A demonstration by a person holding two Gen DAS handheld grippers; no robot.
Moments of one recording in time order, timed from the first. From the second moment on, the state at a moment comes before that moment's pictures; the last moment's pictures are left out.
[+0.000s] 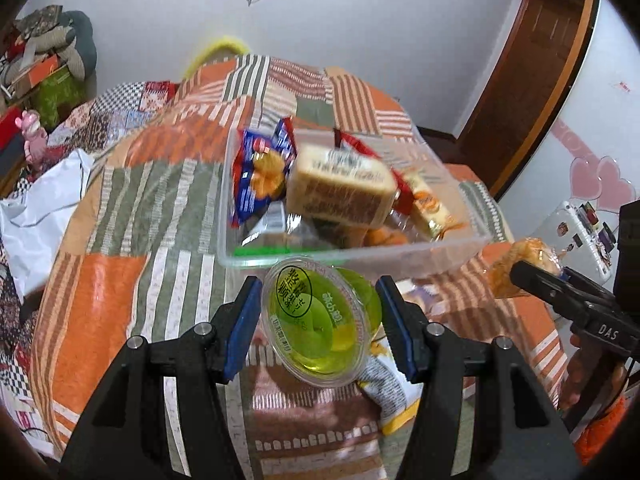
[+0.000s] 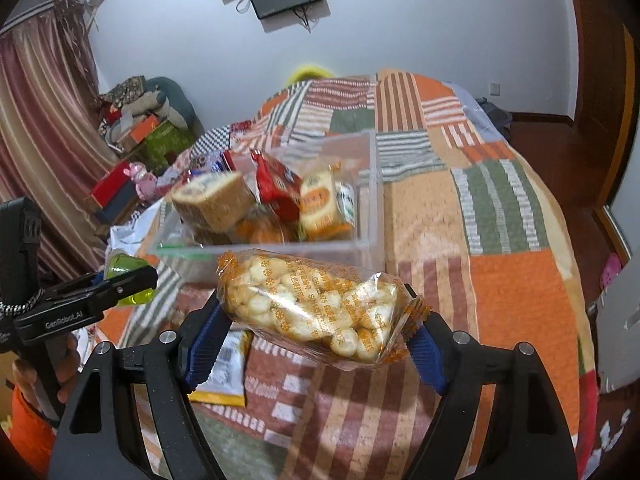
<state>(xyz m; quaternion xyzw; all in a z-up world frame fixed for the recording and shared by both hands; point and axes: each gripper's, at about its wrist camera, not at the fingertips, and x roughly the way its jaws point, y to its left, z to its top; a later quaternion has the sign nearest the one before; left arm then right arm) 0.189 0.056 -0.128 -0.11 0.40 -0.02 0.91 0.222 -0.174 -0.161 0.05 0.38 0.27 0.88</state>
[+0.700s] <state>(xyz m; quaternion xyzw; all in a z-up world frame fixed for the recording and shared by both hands) 0.261 0.036 -0.128 -0.09 0.40 -0.04 0.91 0.274 -0.127 -0.158 0.03 0.37 0.29 0.88</state>
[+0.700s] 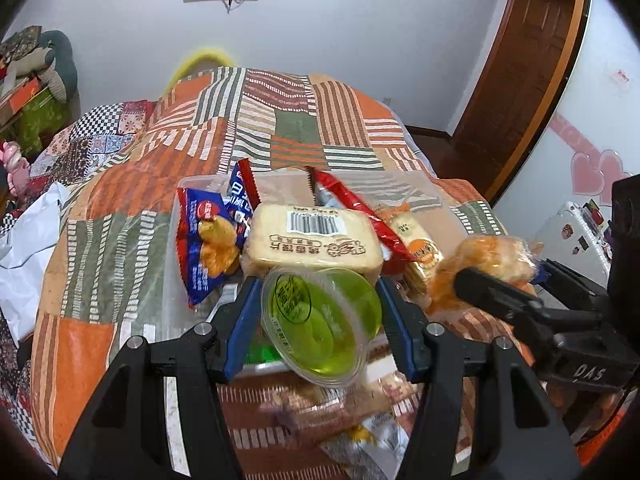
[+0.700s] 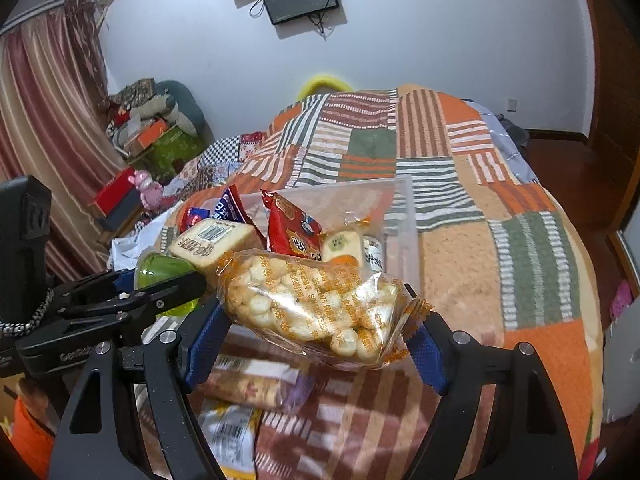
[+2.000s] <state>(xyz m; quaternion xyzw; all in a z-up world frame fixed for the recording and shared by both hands) 0.201 0.020 -0.163 -0.10 0.46 -0.03 0.88 0.229 -0.153 -0.164 0.00 0.39 0.29 0.88</state>
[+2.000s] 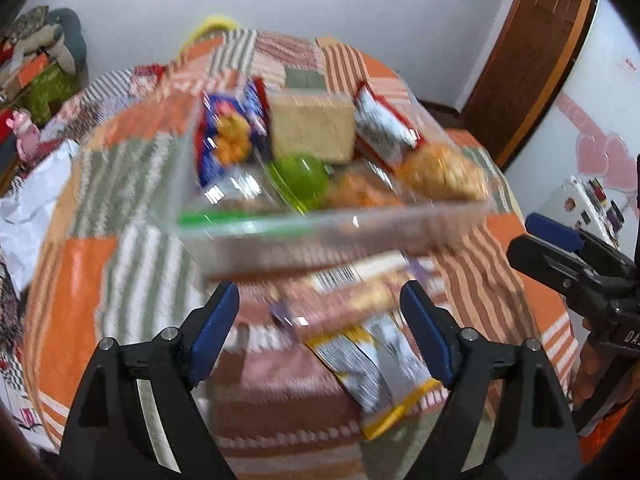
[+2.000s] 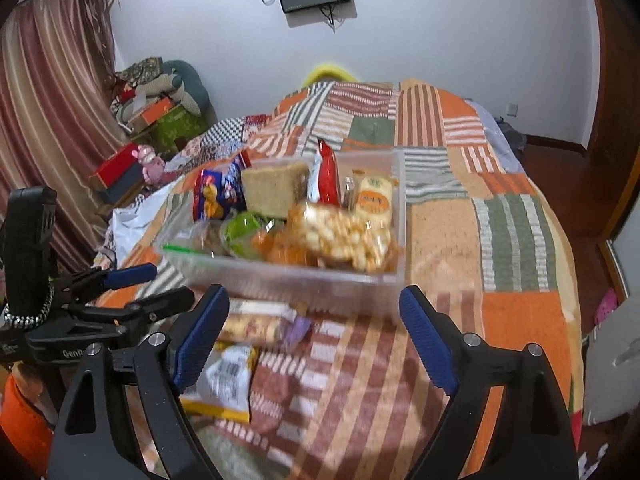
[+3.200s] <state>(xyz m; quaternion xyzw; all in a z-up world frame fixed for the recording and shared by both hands) 0.176 0.074 -0.204 -0.12 0.48 0.02 0.87 0.225 -0.097 -0.219 -0.01 0.46 0.37 0.81</state>
